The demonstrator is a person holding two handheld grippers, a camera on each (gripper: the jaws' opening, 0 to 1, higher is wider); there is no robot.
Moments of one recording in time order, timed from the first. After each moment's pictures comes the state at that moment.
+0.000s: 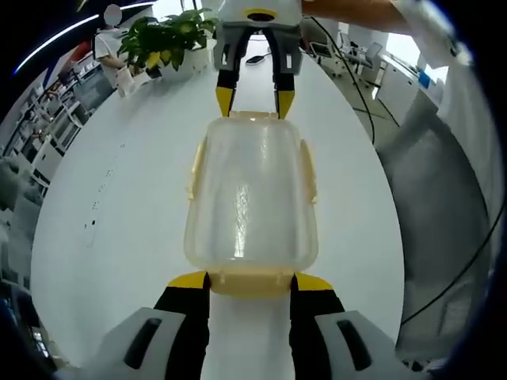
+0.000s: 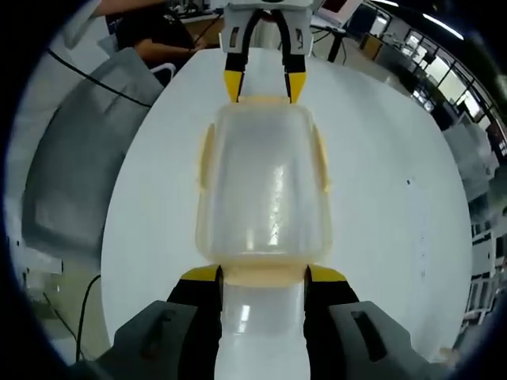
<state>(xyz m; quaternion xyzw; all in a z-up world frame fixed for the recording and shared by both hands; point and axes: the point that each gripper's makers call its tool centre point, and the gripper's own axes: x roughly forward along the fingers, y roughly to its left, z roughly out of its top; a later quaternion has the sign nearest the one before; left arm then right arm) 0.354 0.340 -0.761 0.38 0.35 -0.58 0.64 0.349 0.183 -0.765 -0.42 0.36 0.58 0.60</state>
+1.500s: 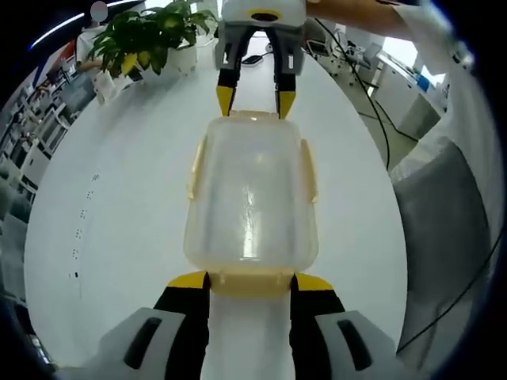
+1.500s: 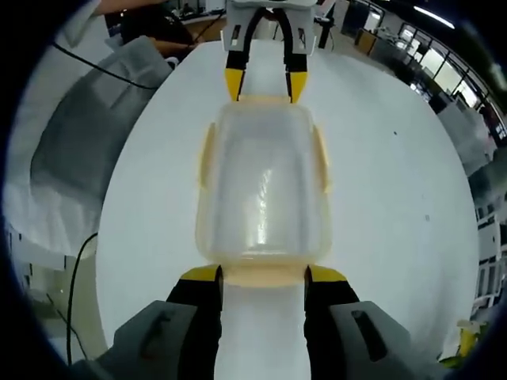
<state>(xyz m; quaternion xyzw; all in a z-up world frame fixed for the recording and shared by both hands) 0.366 0.245 -0.782 0.38 0.37 -0.59 0.61 0.355 0.087 -0.788 -0.40 0.38 0.58 0.60</state>
